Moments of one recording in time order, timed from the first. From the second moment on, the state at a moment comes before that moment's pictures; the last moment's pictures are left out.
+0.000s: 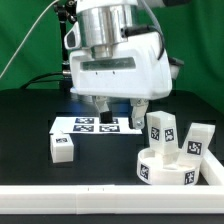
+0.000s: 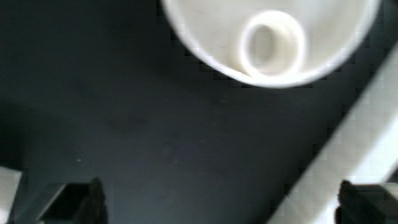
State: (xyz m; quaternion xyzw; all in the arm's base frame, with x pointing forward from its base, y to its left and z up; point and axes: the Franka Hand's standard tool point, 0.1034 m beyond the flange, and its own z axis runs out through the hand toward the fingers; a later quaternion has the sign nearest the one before) arm 0.579 -0.005 0.083 -0.88 0.47 -0.02 0.08
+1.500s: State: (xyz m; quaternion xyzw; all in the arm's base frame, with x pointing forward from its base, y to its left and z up) arm 0.569 -0.079 0.059 -0.99 -0.08 -0.06 -0.03
